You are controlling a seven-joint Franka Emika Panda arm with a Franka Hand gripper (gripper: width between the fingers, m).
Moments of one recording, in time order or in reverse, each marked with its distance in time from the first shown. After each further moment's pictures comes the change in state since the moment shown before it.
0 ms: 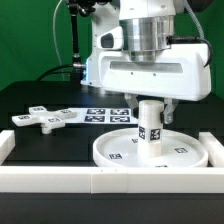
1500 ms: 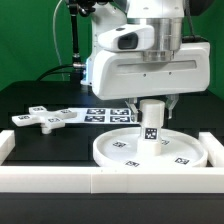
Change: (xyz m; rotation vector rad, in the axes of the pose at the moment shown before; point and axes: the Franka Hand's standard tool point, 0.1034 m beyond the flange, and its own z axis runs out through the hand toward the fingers) arm -0.001 0.002 0.001 -0.074 -0.008 -0.971
